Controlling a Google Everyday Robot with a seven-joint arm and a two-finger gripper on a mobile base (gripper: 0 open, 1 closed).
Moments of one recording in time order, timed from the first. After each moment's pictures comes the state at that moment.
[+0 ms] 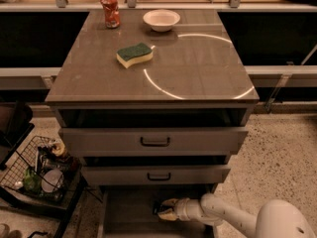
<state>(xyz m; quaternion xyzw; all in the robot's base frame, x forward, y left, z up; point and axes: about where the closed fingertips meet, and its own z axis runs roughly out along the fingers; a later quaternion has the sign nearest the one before) 0.518 -0.039 0.148 -0.46 0.75 0.31 0.35</state>
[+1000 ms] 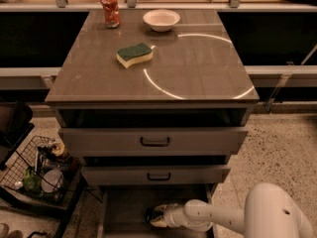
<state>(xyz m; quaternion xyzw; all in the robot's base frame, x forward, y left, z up) 0.492 0.006 0.131 -0.52 0.76 0.24 0.32</state>
